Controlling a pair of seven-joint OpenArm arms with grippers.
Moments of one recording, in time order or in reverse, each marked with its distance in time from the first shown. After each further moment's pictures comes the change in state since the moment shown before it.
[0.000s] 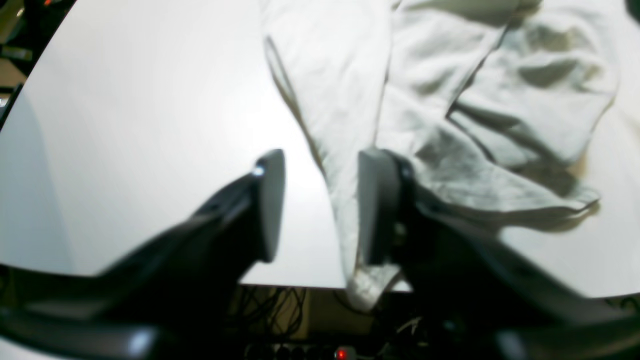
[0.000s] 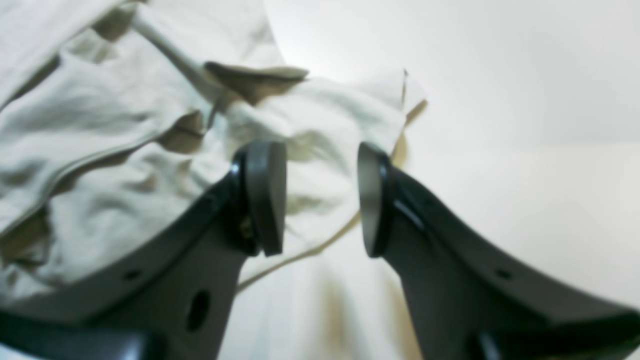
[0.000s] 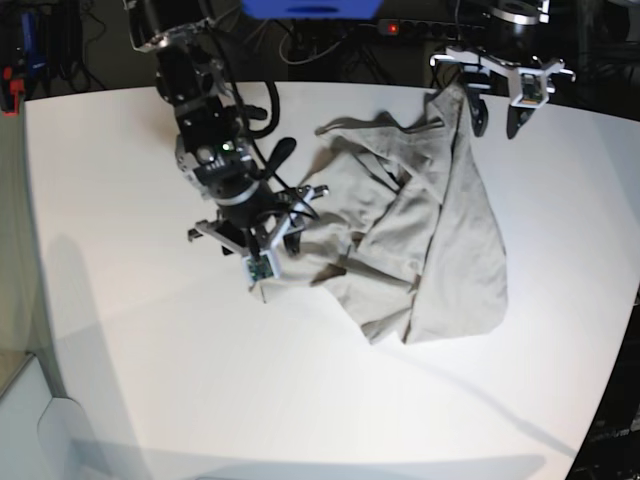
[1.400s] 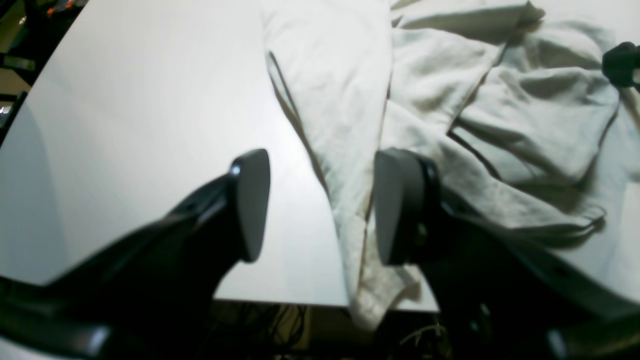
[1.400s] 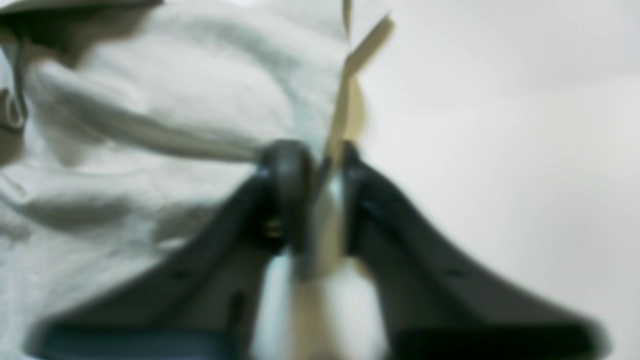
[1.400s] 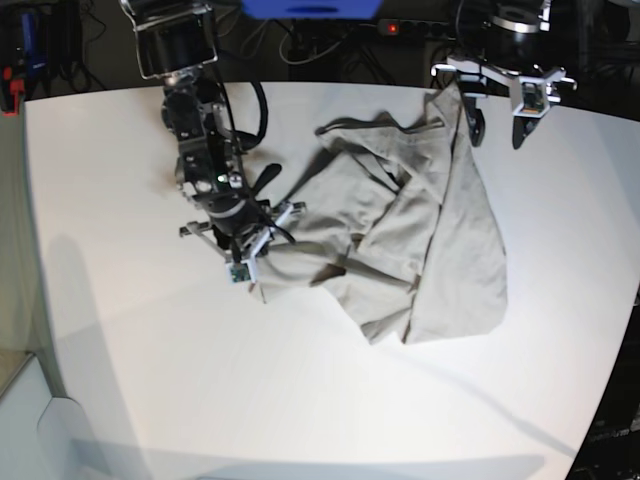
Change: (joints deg) left arm -2.6 0.2 0.0 0.0 0.4 0.0 0.6; right arm 5.6 -2.7 9.0 -21.1 0.0 3.1 9.7
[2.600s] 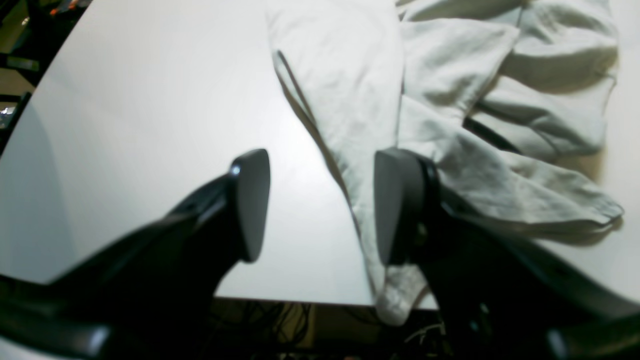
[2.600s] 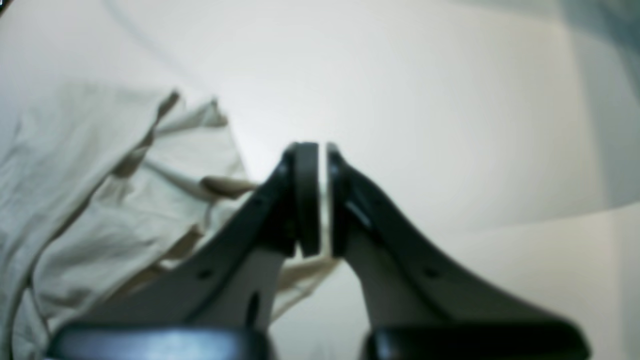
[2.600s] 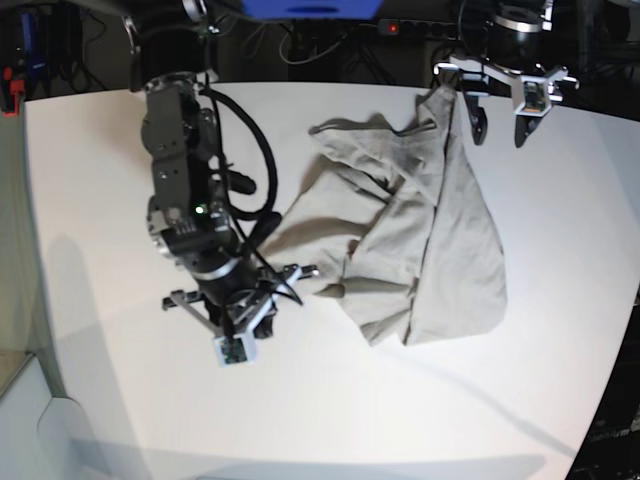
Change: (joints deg) left arm 0.5 -0.4 -0.4 -0.3 0.1 0.0 0.0; right arm 5.3 -2.4 -1.9 26.3 0.0 0.2 -20.5
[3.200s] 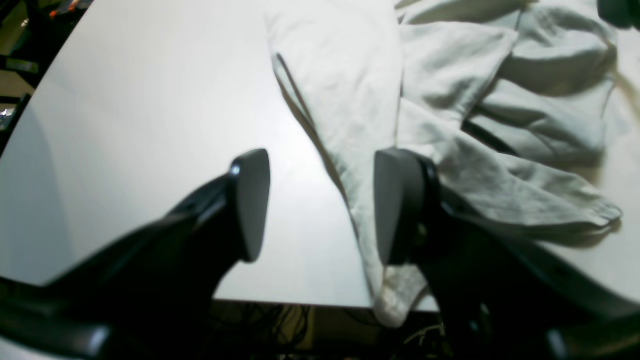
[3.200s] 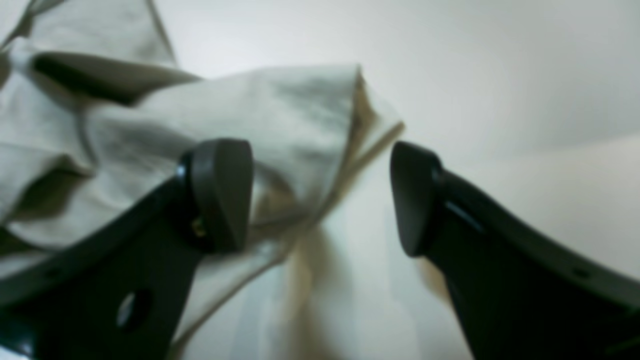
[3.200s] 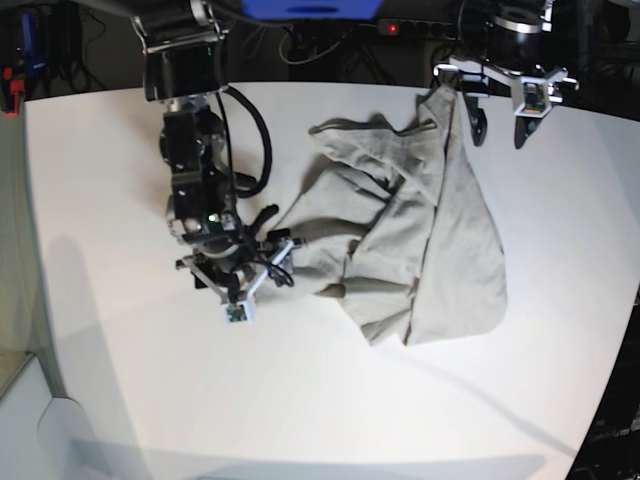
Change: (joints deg) left arm -0.1 0.0 0.0 0.0 0.0 0.0 0.0; right arm 0.5 -1.3 7.8 -23.1 -0.6 4.3 8.9
